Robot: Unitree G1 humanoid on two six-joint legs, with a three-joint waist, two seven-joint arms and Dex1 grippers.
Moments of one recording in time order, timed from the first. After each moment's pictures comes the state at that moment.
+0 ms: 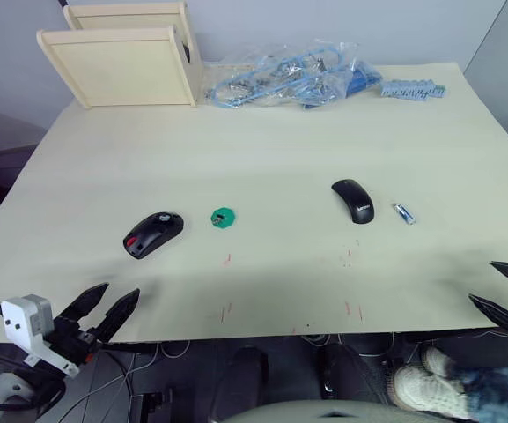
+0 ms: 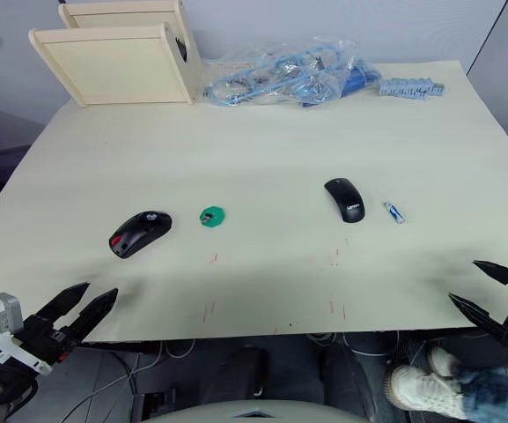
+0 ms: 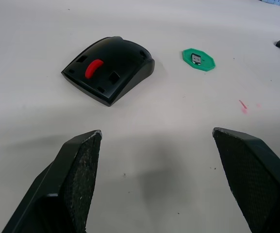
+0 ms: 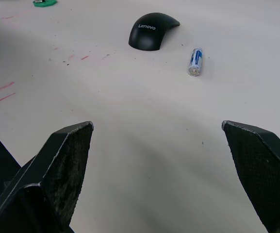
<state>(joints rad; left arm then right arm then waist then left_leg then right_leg) 0.60 0.50 0.65 -0.34 -0.75 0.32 -0.80 0.33 -0.73 -0.55 0.17 0.63 -0.14 1.32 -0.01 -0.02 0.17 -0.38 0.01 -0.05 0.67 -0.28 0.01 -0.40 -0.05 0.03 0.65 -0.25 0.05</state>
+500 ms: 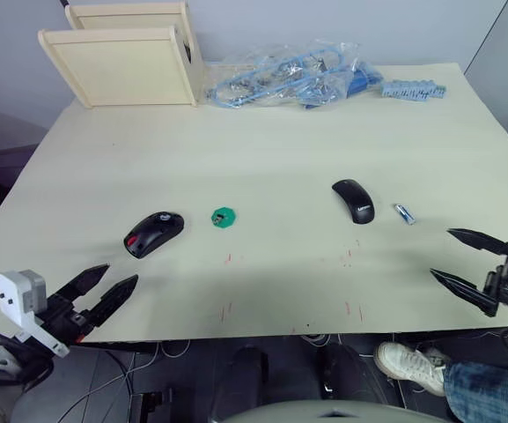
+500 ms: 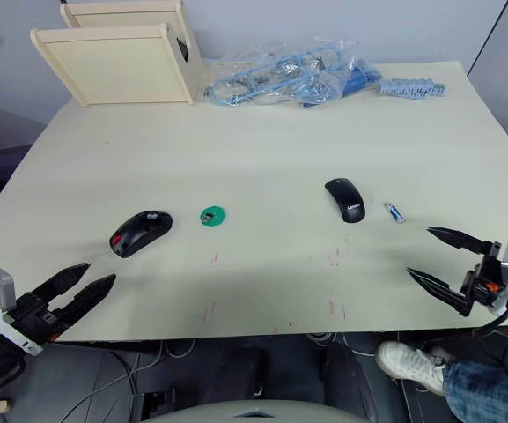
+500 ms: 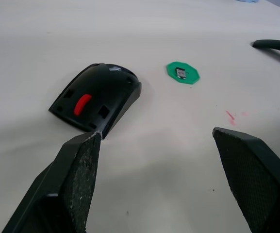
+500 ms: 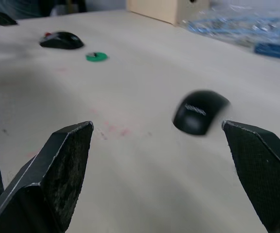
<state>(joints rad) 0.47 0.68 0.67 -0.24 -0.78 0.37 -0.93 0.15 -0.70 -0.39 -0.14 0.70 0.02 1.26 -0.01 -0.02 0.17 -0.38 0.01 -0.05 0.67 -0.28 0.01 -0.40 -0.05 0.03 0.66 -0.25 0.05</state>
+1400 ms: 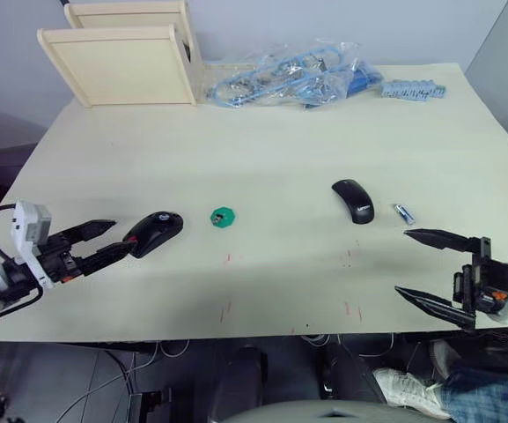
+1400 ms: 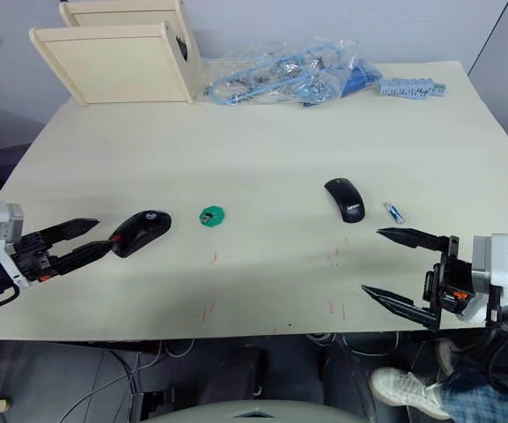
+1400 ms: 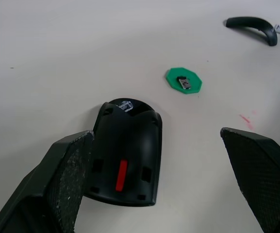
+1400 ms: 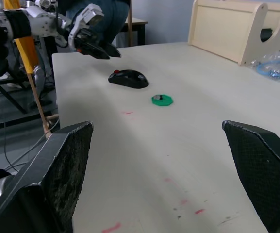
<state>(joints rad) -0.13 0.96 0.41 0.42 -0.54 0.28 -1.34 0.32 -0.68 -0.38 -0.55 0.79 0.18 1.17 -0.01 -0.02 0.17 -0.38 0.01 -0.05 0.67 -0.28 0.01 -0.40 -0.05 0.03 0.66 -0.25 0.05</state>
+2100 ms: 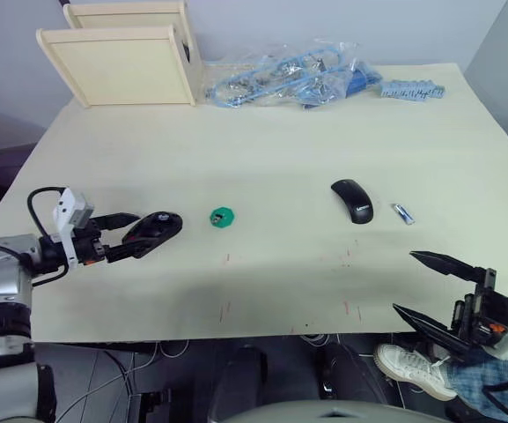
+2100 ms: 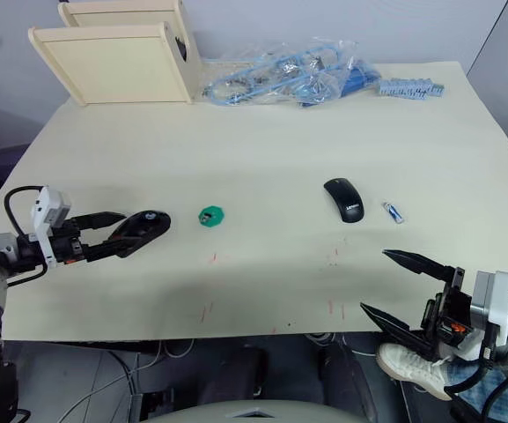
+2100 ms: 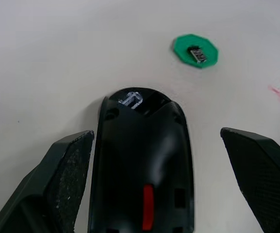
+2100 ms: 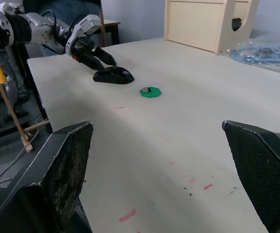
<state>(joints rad) -0.39 0.94 0.21 0.68 -0.33 0.14 -1.39 0.48 -0.57 -0.38 -0.63 0.73 0.10 1.10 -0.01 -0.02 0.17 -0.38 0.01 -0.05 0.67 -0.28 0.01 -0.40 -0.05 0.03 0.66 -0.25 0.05</state>
